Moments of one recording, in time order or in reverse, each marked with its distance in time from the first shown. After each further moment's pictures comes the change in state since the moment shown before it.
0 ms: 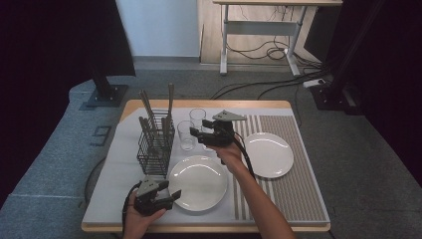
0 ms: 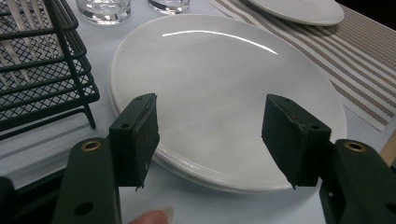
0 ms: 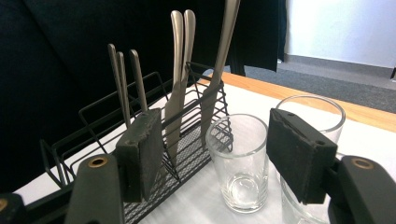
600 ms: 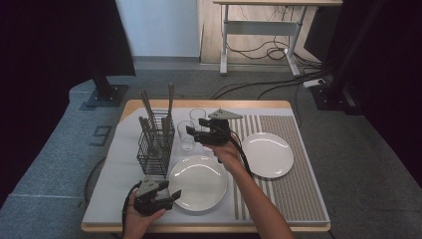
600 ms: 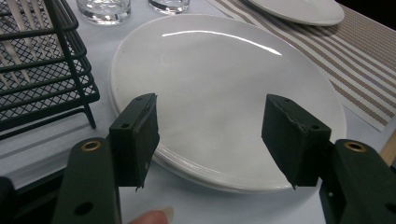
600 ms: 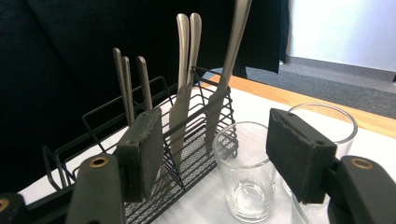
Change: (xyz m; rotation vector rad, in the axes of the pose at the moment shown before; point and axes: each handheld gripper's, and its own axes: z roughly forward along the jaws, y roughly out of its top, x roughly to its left) left arm 0.000 0.000 0.000 0.000 0.000 -0.003; right arm 0.007 0.006 0.008 0.003 0.005 -0.018
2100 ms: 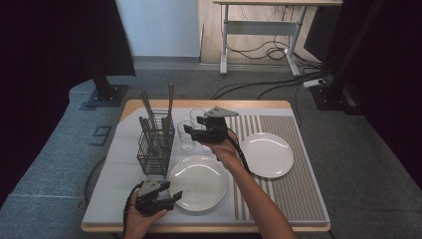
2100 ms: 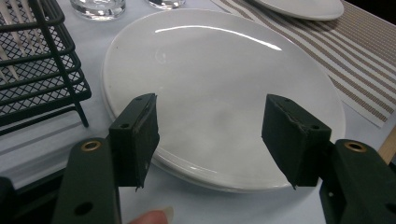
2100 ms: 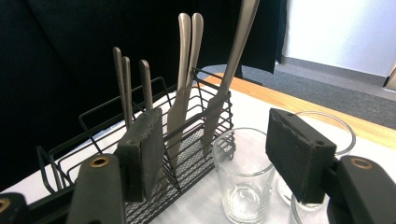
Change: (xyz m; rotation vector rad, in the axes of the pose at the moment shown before) left arm -0.002 0.000 0.003 0.017 -0.003 0.005; right arm 0.006 0.009 0.004 0.020 -0.019 -0.049
